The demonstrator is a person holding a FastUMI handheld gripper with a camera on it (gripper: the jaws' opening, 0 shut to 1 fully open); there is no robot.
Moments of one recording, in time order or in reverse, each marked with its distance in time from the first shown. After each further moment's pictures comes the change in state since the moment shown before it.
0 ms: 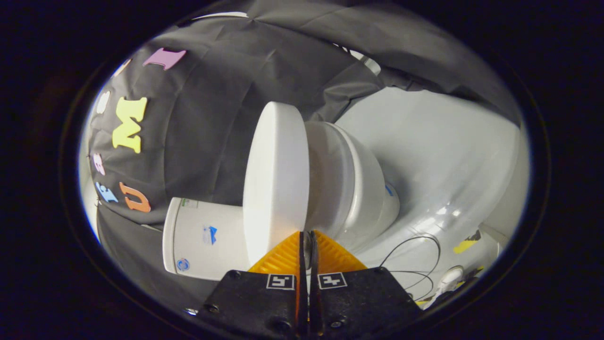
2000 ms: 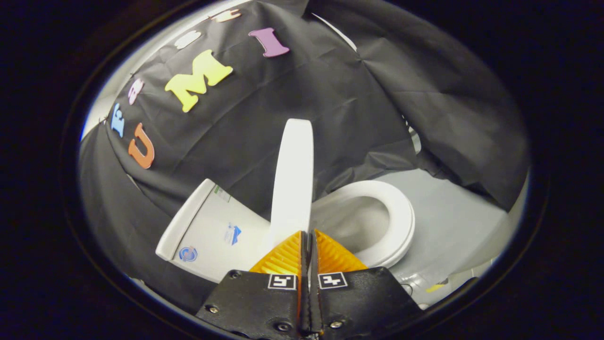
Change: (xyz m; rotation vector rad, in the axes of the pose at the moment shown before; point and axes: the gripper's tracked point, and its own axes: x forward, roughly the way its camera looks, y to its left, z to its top) arm -0.035 0.172 -0.047 -0.488 -0.308 -0.086
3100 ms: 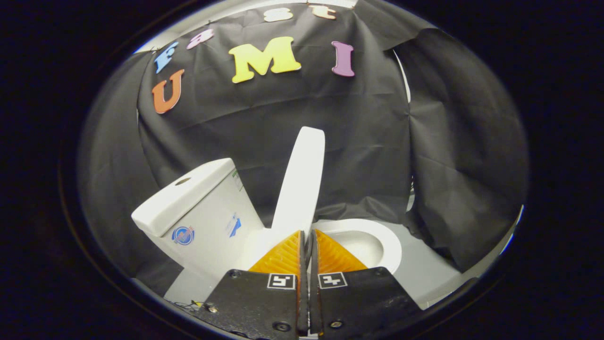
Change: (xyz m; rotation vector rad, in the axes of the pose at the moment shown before) arm -0.011 0.100 -0.008 -0.450 -0.115 -0.136
